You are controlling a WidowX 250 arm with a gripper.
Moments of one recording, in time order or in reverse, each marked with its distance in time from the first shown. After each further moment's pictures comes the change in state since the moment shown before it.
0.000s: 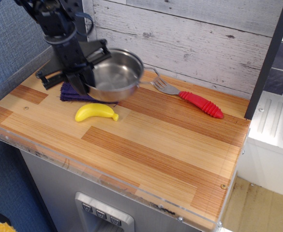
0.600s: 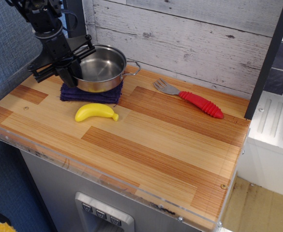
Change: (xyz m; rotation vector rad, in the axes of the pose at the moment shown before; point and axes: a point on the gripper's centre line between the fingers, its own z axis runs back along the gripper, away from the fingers) arm 0.038 0.007 -0.029 0.016 0.006 0.036
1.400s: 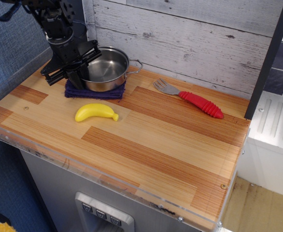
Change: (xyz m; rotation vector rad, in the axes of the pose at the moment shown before) arm 0.008 -0.009 -0.031 0.058 0.007 0.045
